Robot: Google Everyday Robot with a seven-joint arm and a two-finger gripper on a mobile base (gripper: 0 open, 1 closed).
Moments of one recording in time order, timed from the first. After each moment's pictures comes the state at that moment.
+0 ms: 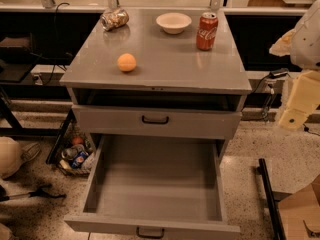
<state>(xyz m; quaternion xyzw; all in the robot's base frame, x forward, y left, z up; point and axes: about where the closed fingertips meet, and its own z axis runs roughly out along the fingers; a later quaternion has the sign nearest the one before) 0.438 -0.216 0.977 -0.60 0.78 -0.04 0.16</state>
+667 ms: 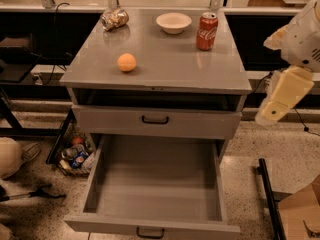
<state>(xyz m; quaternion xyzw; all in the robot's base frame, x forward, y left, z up) 0.462 -0.206 0.976 -0.58 0.78 -0.03 0.22</state>
